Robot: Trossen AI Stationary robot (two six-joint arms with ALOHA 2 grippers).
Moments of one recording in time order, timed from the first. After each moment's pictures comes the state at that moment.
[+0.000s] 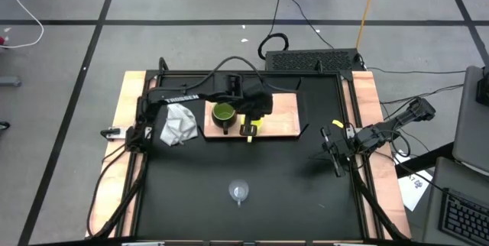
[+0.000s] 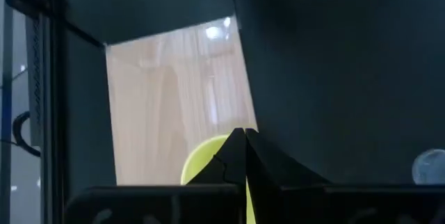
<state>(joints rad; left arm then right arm) 0.11 2.06 2.22 -1.16 0.02 0.28 0.49 0.15 0.02 0.06 0.21 -0.06</state>
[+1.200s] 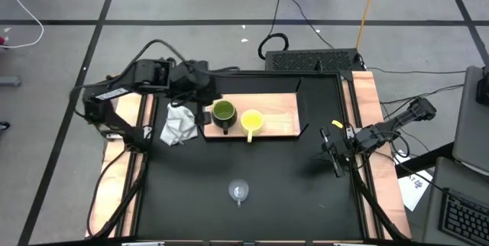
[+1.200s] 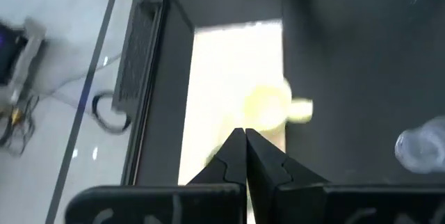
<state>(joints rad) 0.07 1.56 2.02 -1.28 -0.18 0.14 0.49 0.17 0.02 0.07 0.21 -0.05</state>
